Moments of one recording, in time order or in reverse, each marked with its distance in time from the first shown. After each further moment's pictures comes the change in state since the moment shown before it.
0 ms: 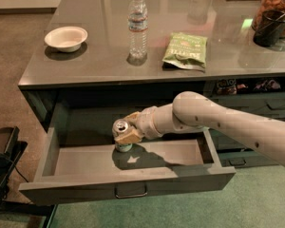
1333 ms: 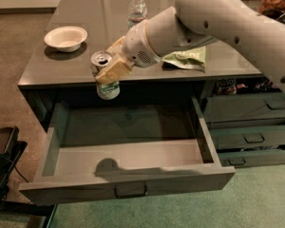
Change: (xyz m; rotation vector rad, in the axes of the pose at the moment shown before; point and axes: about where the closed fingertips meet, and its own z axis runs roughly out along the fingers) arm -0.223 -0.026 -0.119 -0.014 -0.017 -0.141
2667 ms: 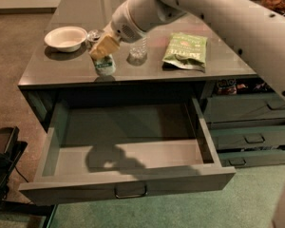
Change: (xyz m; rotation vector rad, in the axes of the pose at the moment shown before) arm -0.017 -0.078 0.021 0.106 0.085 0.084
